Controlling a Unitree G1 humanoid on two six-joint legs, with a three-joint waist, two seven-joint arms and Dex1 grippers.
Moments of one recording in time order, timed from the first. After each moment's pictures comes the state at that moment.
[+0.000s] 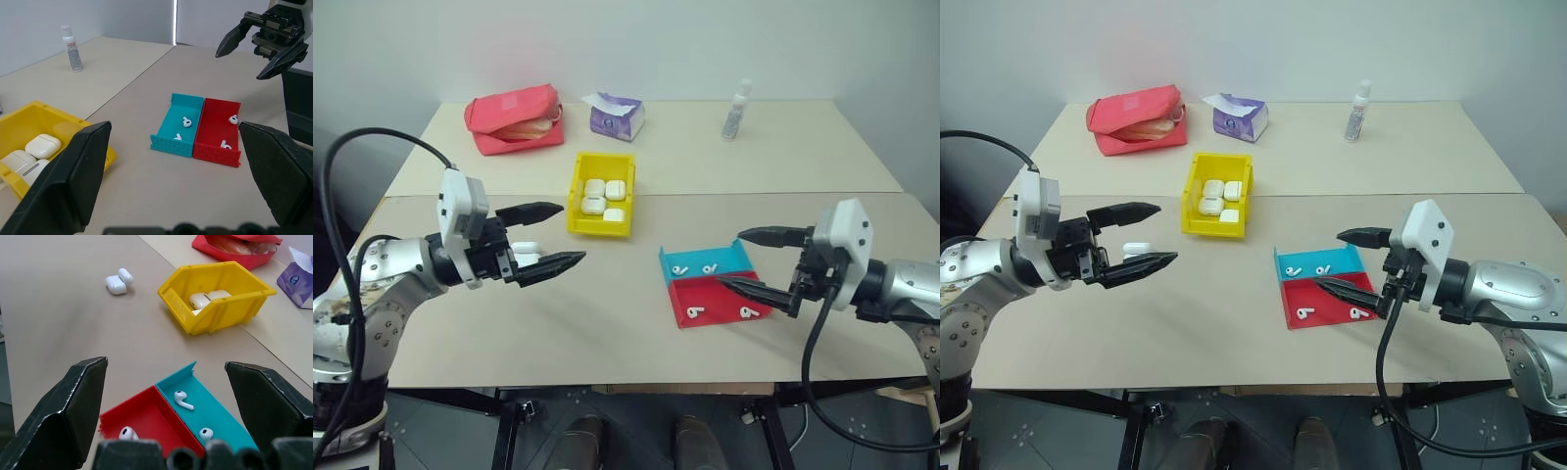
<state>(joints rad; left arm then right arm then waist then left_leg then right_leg) -0.34 0.81 0.25 -0.42 -0.79 0.61 -0.93 -0.21 -0.90 -0.26 -0.52 0.67 0.59 0.94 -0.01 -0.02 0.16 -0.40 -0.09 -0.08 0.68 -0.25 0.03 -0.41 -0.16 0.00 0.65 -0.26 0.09</state>
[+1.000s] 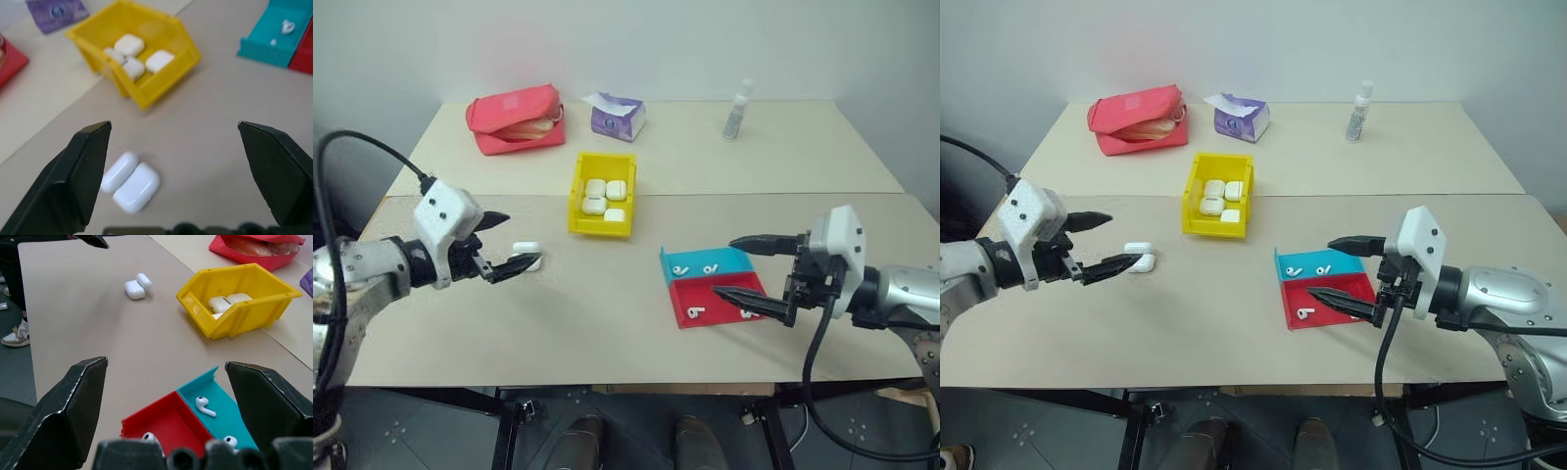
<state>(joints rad) -0.34 1.07 0.21 -0.40 -0.58 0.90 -0.75 -0.19 -0.89 -0.25 -0.56 0.72 0.61 0.91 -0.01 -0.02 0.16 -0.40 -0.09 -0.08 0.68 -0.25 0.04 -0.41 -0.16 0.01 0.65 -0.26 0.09</state>
